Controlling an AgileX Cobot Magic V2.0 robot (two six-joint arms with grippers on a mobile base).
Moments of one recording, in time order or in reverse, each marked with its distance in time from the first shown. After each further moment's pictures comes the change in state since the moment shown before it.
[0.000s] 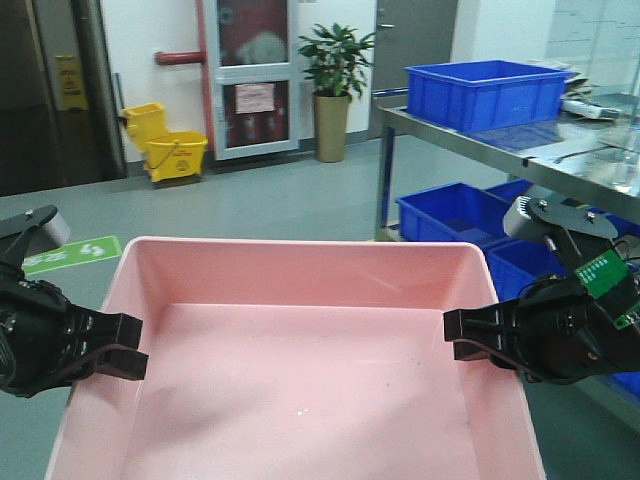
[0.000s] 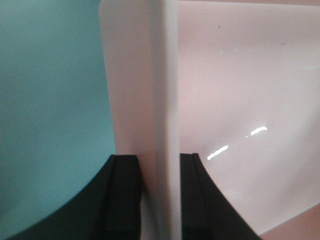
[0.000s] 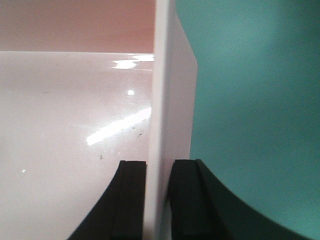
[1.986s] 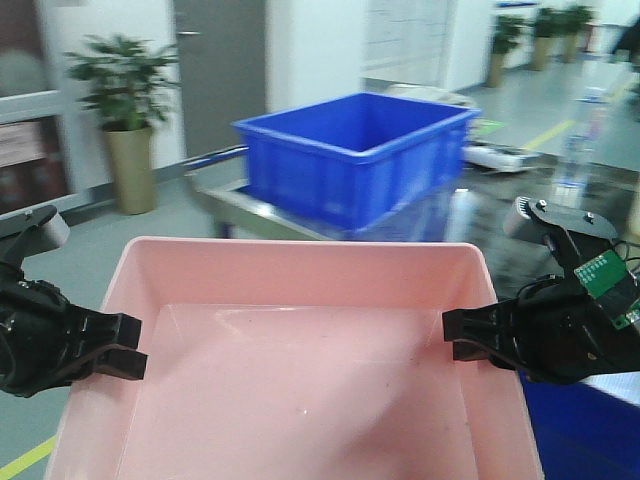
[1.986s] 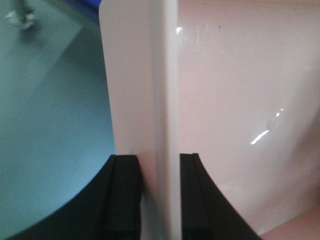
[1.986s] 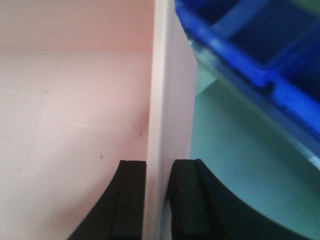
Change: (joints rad) left arm 0.001 0.000 0.000 0.002 0.000 0.000; right arm 0.000 0.000 0.000 0.005 0.002 0.000
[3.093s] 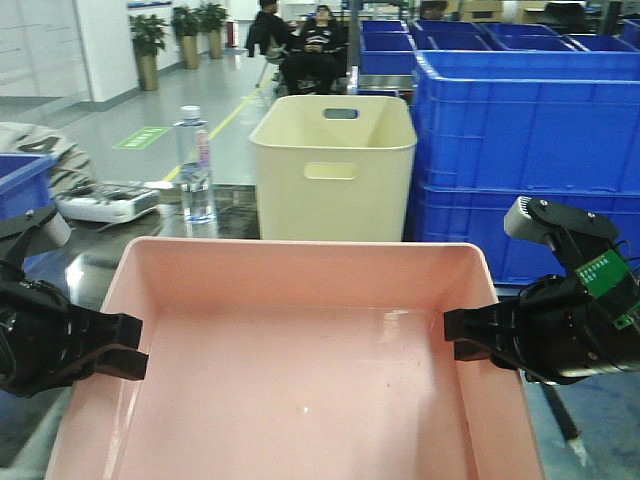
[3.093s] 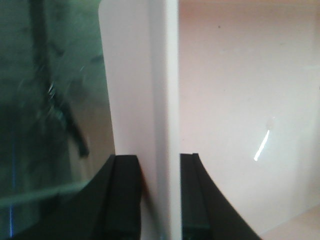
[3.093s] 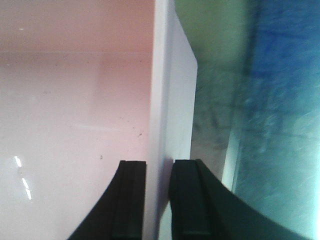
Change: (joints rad) left arm 0.000 0.000 0.000 -0.002 0.001 0.000; right arm 0.000 0.000 0.000 -0.001 0.000 0.000
